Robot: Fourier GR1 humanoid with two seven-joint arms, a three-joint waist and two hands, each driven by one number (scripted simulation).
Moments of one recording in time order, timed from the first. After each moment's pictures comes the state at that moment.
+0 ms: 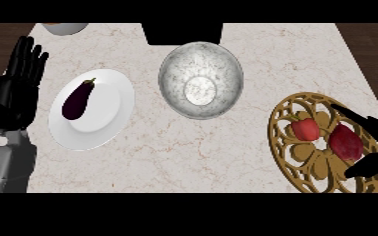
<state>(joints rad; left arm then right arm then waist) -0.26 0.31 0.21 -1.48 0.14 0.03 -0.02 -0.19 -0.57 -0.15 -0.98 0.62 0.46 -0.29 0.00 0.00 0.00</state>
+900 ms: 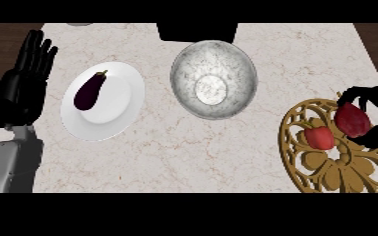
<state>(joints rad) -0.29 0.28 0.20 -1.49 0.13 0.00 -0.01 -0.40 -0.65 -0.11 -0.83 0.78 0.28 -0.53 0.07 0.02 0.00</state>
